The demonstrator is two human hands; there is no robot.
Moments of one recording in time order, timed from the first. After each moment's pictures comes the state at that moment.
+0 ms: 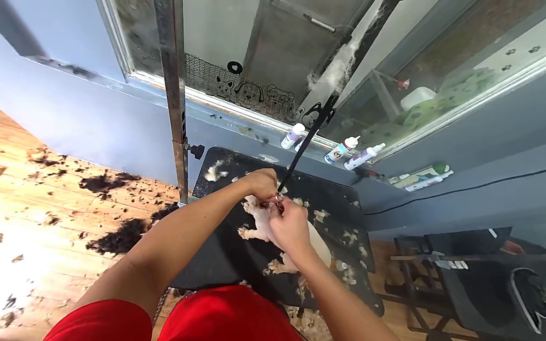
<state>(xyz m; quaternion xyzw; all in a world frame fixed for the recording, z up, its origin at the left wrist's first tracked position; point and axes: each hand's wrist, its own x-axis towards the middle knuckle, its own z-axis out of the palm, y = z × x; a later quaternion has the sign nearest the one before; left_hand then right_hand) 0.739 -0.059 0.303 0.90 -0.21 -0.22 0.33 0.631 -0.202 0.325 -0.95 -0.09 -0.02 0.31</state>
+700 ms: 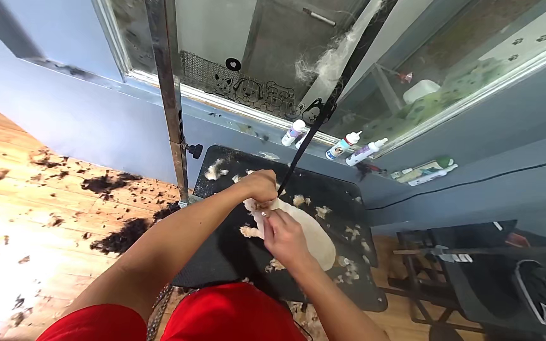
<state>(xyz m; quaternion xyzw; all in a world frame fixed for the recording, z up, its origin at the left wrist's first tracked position) 0.726 -0.061 0.309 0.91 -0.16 -0.24 0.31 0.613 -0.223 0.278 -0.89 -0.32 -0.18 0.26</state>
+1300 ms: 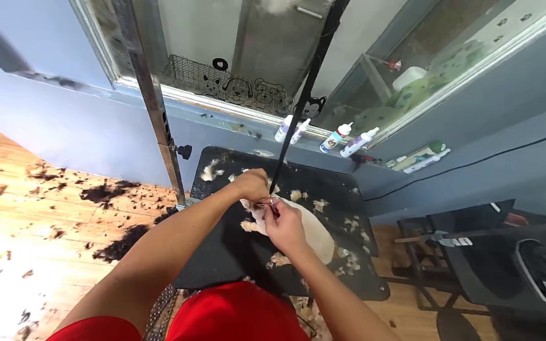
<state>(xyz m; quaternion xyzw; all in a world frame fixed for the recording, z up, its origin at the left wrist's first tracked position) 0.716 -0.062 0.305 0.91 -0.15 -0.23 0.31 0.618 -0.224 0.289 -0.91 -0.18 -0.08 0.35</state>
